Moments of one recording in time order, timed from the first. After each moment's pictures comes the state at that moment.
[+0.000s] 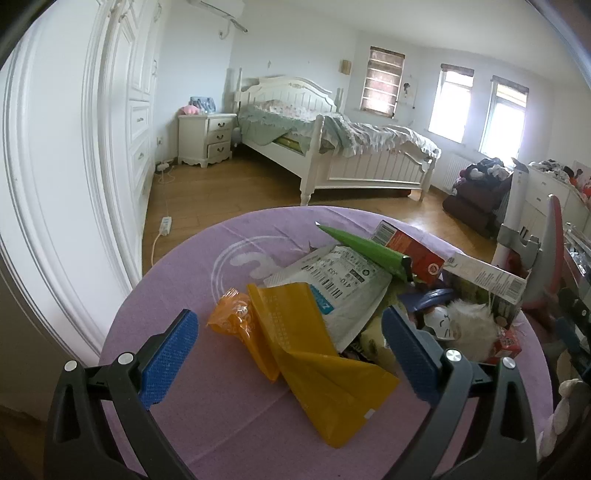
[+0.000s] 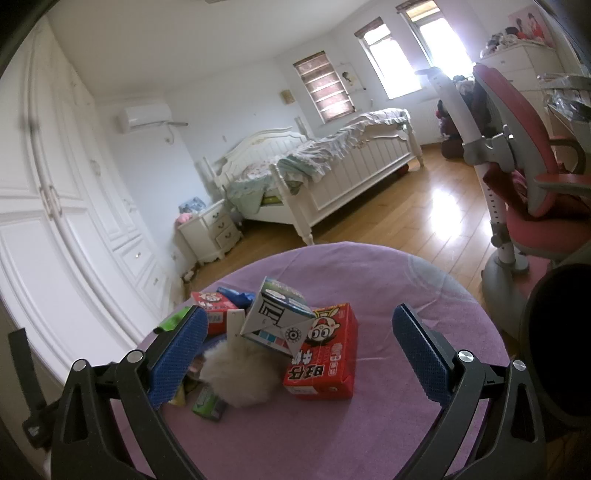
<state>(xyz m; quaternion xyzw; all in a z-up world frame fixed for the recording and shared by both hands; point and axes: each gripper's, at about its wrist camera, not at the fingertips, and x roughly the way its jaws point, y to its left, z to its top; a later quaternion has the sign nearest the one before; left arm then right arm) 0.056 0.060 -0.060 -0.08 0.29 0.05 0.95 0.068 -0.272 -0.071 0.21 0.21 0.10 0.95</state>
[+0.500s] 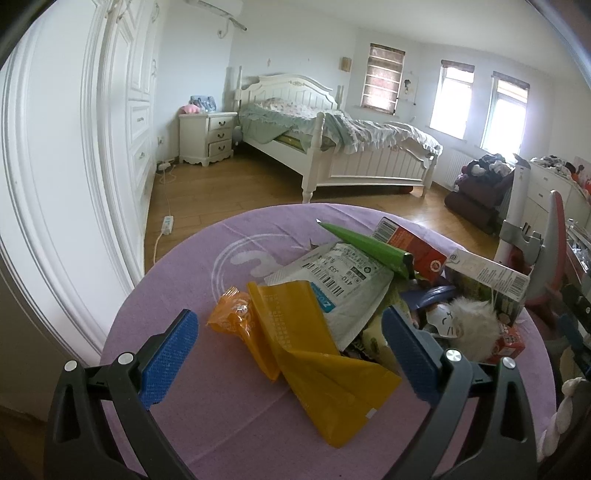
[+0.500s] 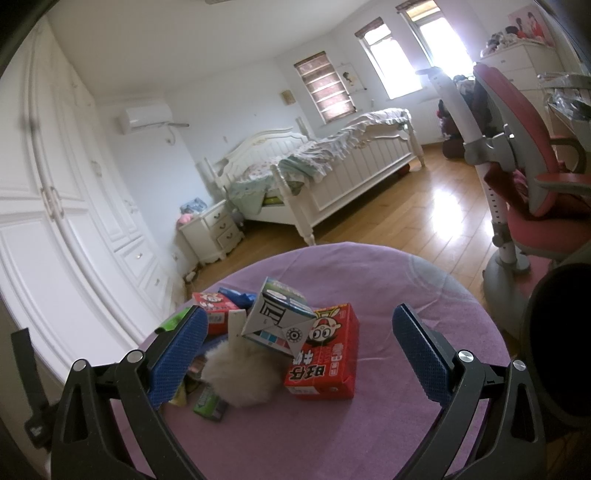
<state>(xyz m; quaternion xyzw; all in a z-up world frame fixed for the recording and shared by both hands) 0.059 0.059 -0.063 -0.08 0.29 0.06 0.95 0.067 -0.271 -0.072 0.21 0.21 0.10 0.95</state>
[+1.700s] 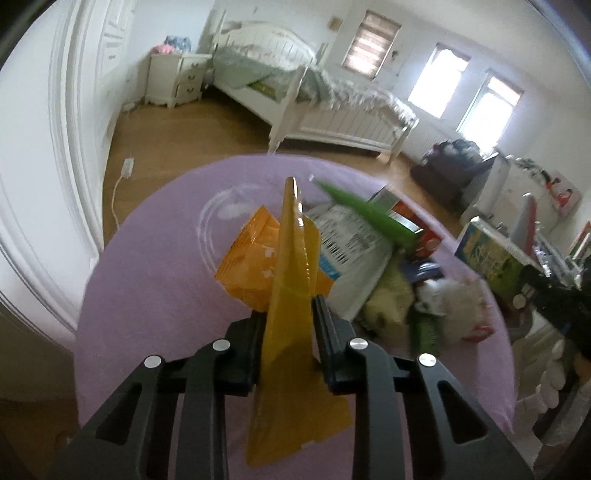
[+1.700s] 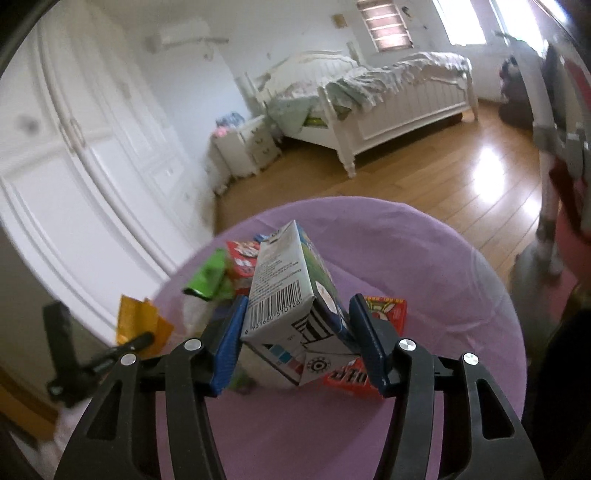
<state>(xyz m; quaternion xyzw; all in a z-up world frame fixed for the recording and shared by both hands) 0.066 0.100 -0.067 -0.15 0.38 -0.04 0.91 0.130 -0.250 -0.032 0.16 0.35 0.22 0.90</state>
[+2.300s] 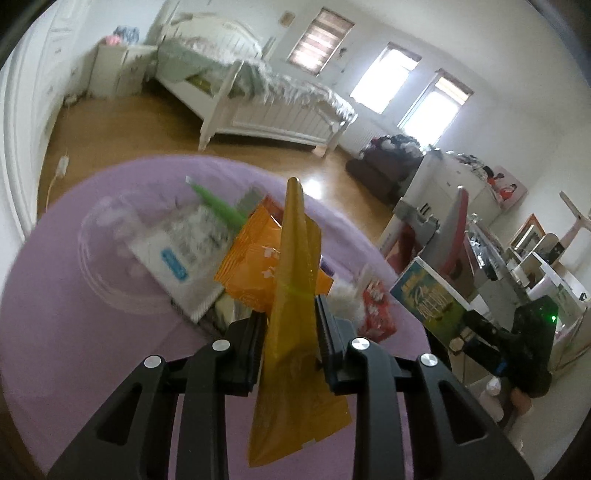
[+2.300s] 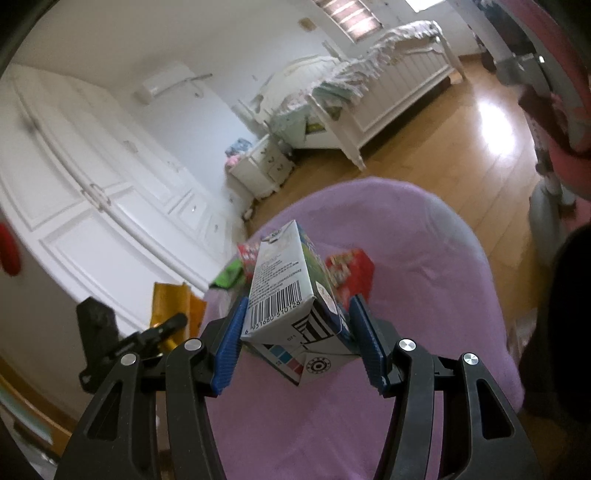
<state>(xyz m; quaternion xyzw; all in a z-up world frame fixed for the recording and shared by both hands) 0.085 0.022 -0.044 -0.19 0.39 -0.16 0.89 0.071 -0.346 -0.048 0.28 0.35 0.25 0.86</state>
